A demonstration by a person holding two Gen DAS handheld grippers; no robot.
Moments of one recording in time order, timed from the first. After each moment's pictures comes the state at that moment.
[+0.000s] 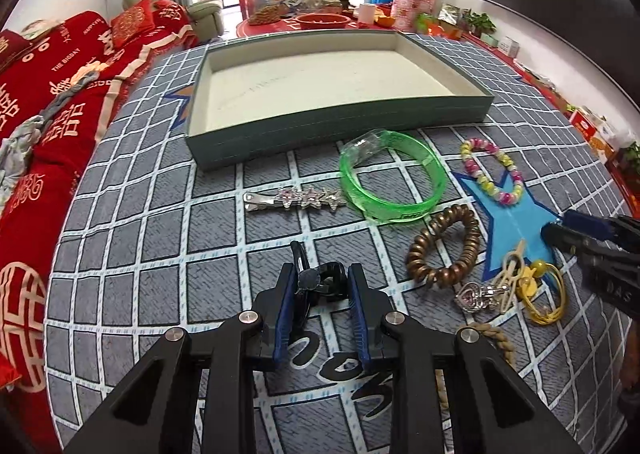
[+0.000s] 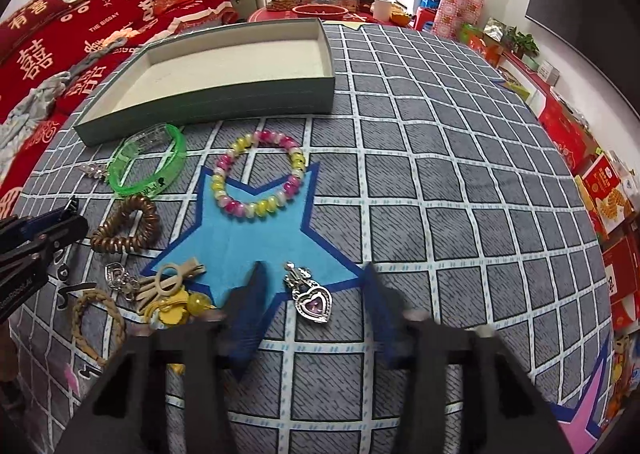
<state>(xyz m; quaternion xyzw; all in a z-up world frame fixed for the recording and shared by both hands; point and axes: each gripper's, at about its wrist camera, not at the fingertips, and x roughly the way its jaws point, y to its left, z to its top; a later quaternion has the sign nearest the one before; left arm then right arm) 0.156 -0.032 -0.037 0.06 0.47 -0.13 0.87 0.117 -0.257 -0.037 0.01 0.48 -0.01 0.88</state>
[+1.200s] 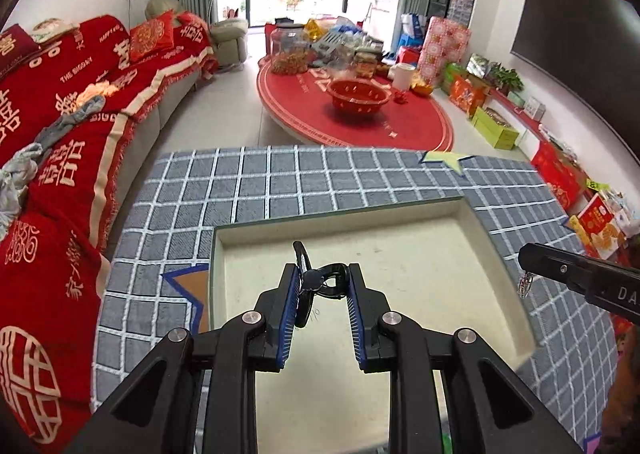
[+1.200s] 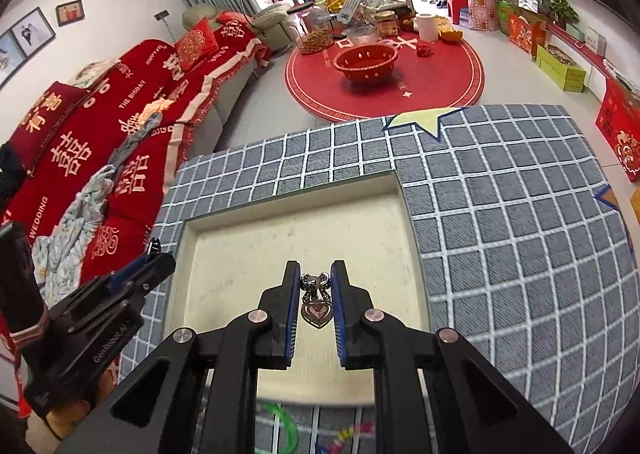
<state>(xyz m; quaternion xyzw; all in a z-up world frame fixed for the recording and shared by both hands) 0.366 -0.035 0.037 0.00 0.43 -0.10 0.90 0.347 -0.262 0.054 0.16 0.46 0.09 0.87</state>
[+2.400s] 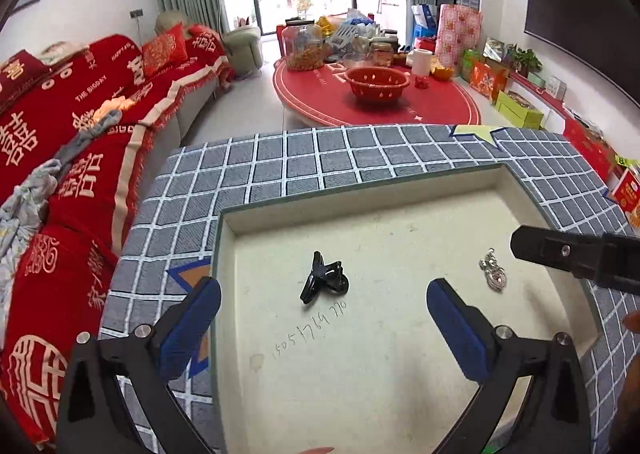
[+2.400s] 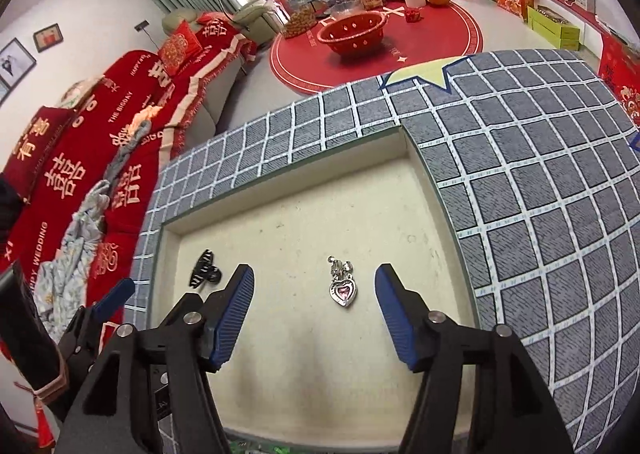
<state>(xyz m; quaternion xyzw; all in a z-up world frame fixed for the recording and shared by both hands) 0.355 -0.049 0.010 0.06 0.41 -0.06 0.91 0.358 -0.257 0.002 0.22 0.47 0.08 0.85</state>
